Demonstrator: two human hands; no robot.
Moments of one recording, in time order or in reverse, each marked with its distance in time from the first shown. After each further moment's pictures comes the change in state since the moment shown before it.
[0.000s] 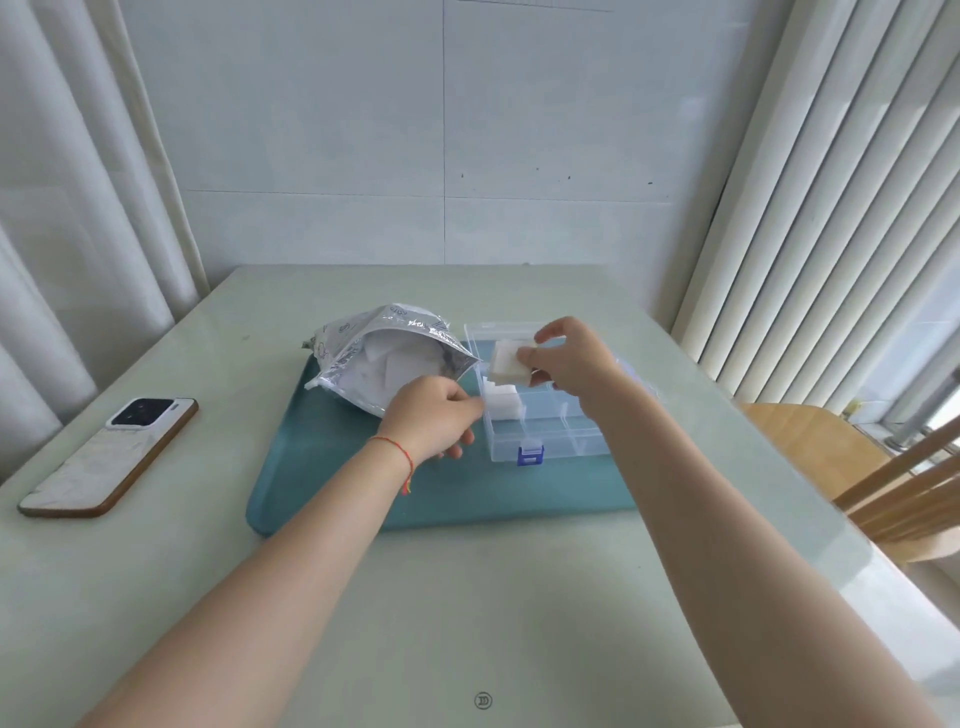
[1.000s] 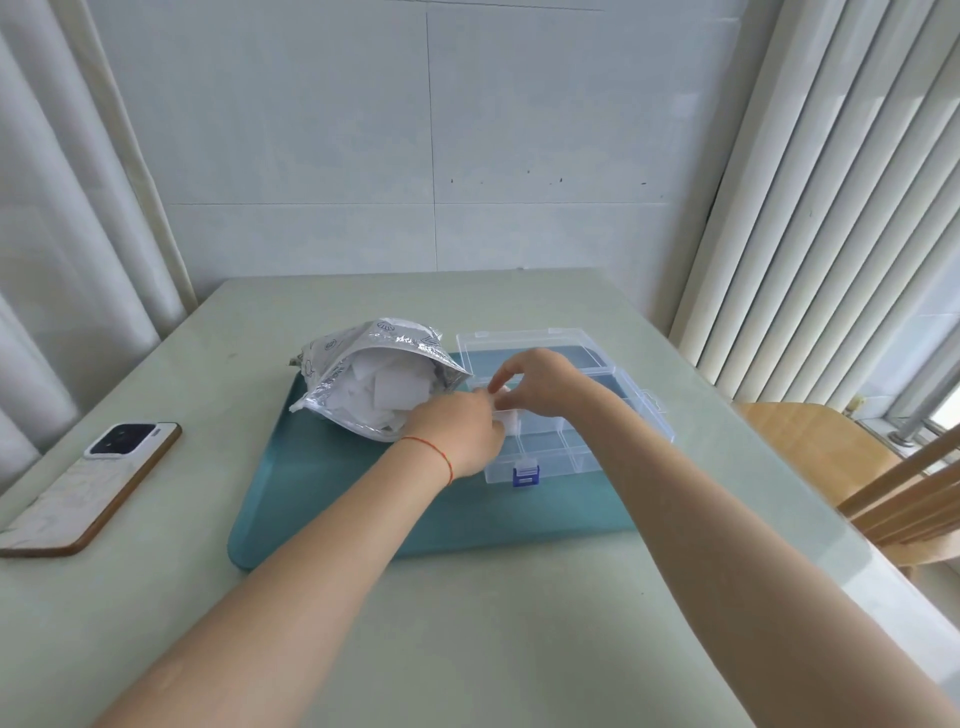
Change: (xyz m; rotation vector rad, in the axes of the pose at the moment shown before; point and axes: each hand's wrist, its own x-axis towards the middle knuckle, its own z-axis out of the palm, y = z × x) left_hand 0.020 0.027 0.020 0.872 -0.103 0.179; right_hand 0.034 0.009 0.014 -0.599 -0.249 -0.193
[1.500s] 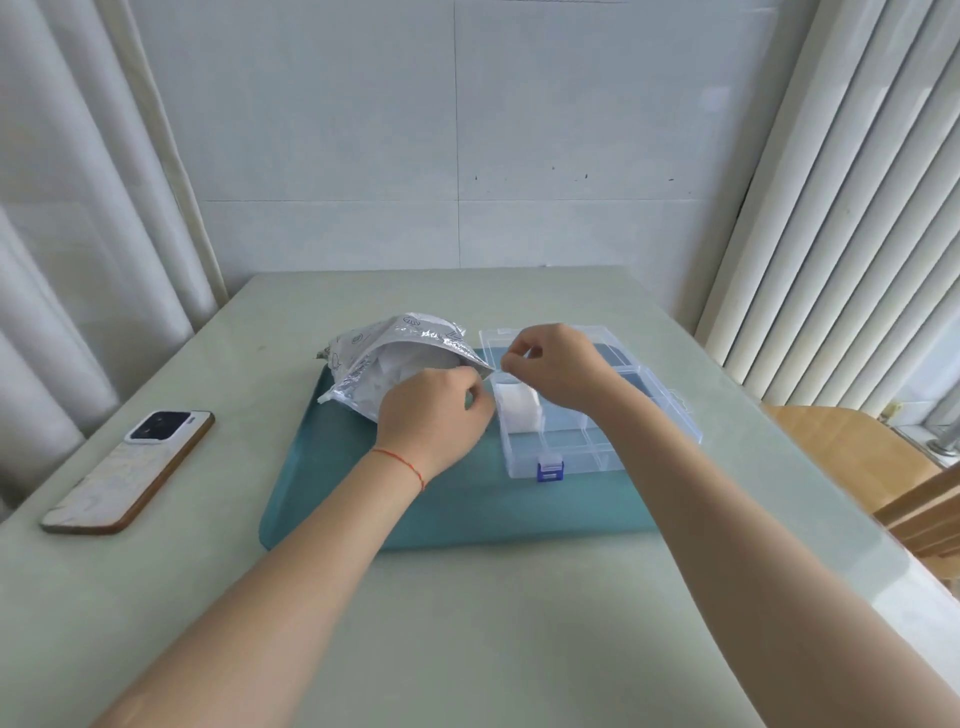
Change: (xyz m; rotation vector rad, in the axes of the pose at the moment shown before) left_hand -0.024 -0.033 -0.006 -0.261 0.459 -0.010; right_hand -0.015 -0.024 -0.004 0.143 0.212 -0.112
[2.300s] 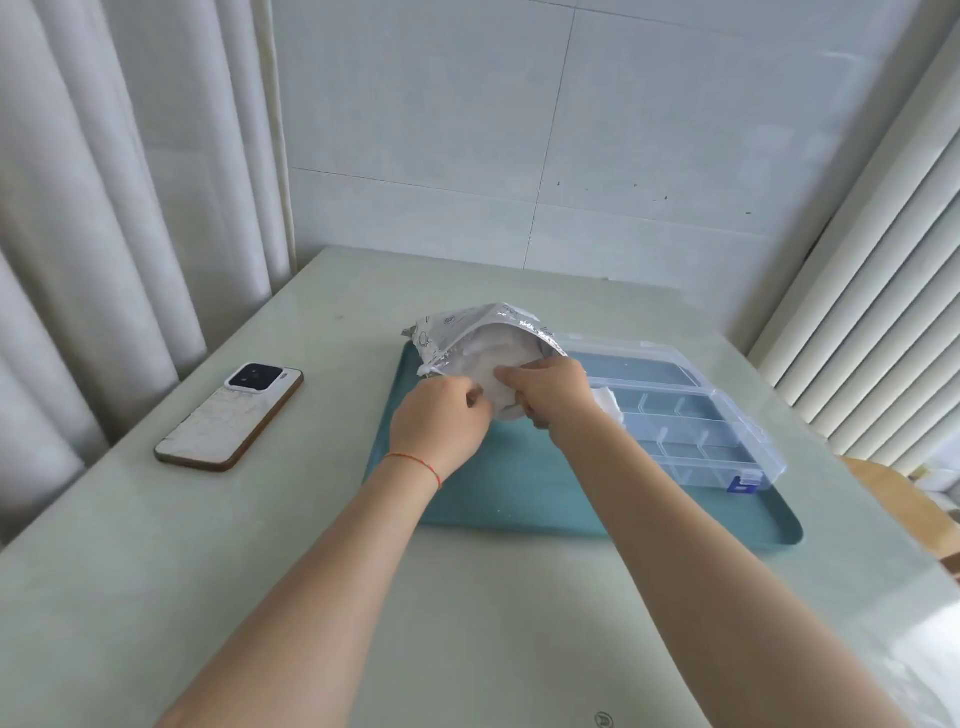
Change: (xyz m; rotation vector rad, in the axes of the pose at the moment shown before) left_hand -0.032 -0.078 -0.018 -0.235 -0.010 -0.284; right_hand -0.003 -0.073 0.091 0.436 0.030 0.392
